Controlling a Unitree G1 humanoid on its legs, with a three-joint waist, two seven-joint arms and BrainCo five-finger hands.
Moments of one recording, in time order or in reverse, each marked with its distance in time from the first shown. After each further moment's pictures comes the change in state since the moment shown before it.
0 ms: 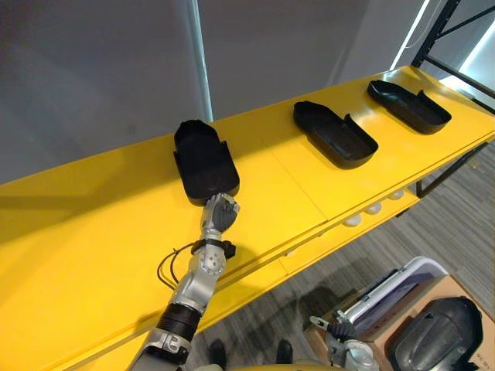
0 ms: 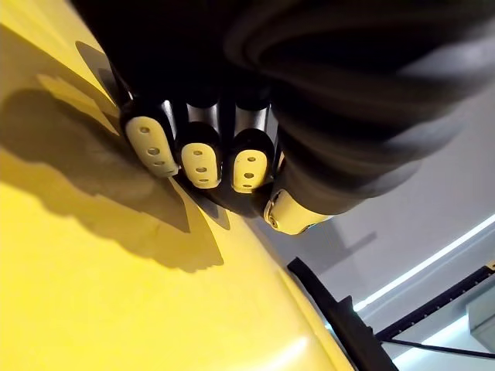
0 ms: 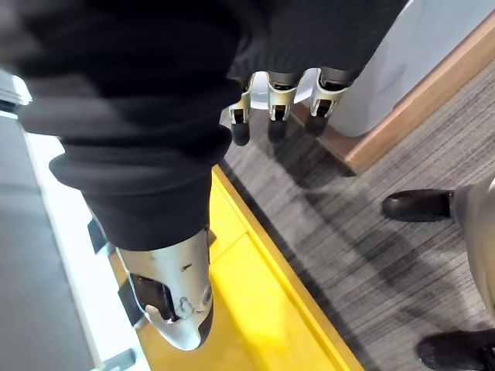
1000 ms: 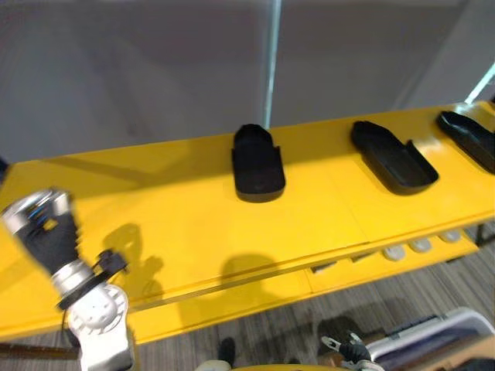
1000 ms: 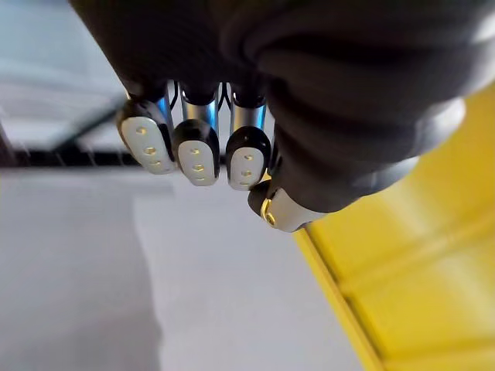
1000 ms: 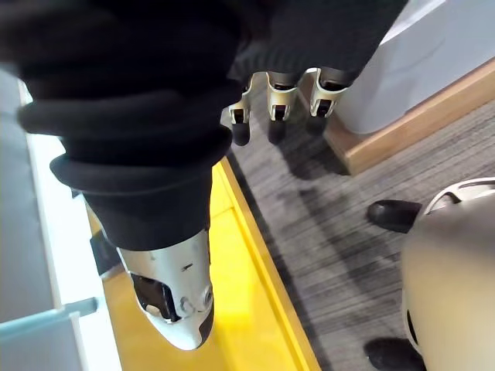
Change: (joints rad) left arm 0.614 -0.134 0.758 -0.730 -0.475 -0.192 0.144; right arm 0.080 -0.027 -0.056 -0.022 0.002 -0.002 0.000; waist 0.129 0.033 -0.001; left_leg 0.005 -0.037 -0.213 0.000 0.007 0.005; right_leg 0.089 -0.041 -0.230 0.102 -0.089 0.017
